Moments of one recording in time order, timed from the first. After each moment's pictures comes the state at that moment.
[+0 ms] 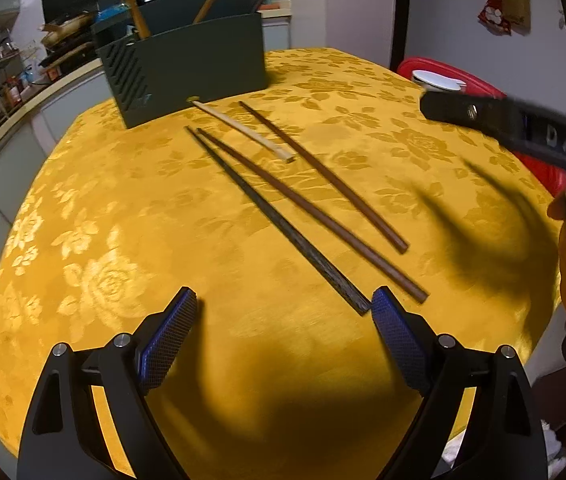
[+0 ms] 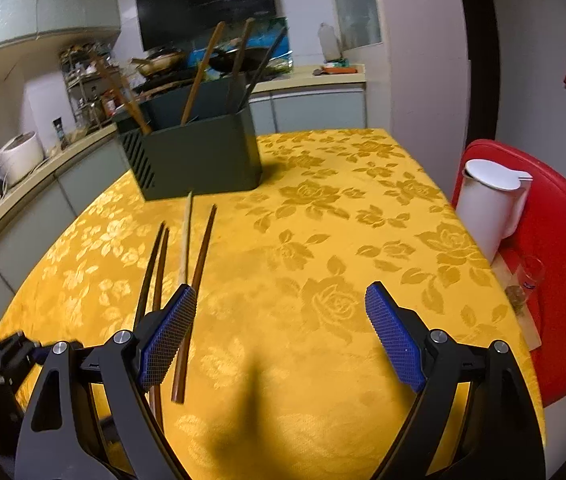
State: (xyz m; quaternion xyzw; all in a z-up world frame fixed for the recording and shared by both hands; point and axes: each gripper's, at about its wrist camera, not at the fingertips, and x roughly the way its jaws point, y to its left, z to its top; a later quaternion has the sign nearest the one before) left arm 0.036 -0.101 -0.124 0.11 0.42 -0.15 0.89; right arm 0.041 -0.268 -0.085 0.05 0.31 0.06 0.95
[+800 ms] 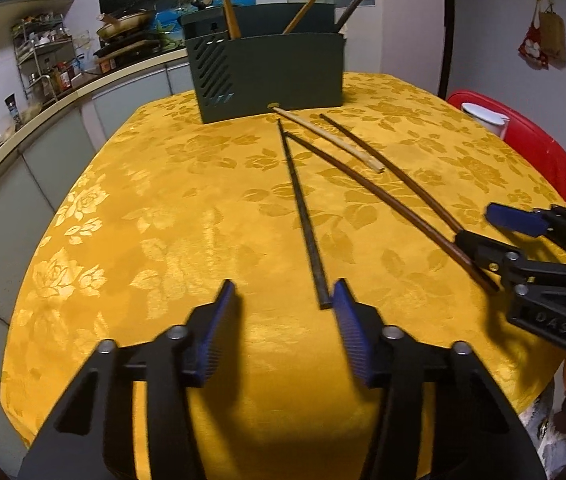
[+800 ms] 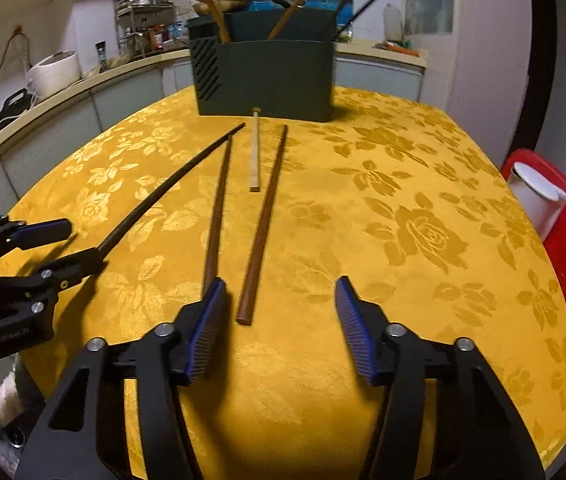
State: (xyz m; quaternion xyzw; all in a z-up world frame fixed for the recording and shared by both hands) left arm 0.032 -0.050 -0.124 0.08 0.38 -0.09 0.92; right arm 0.021 -0.205 -0.129 -0.04 0.35 0.12 0.93
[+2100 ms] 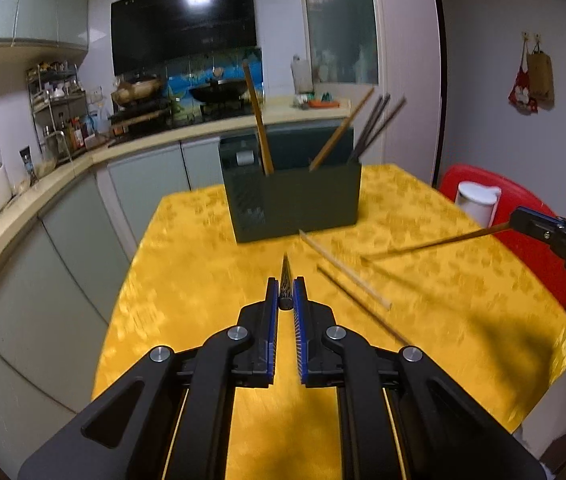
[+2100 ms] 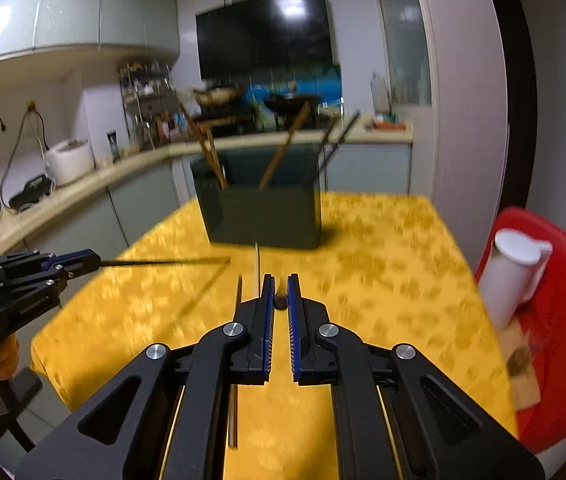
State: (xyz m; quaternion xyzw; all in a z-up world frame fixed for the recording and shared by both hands) left arm 0.051 -0.018 0.003 0.07 0.27 -0.10 0.96; right arm 0.014 -0.246 0.004 0.02 0.22 0.13 0.97
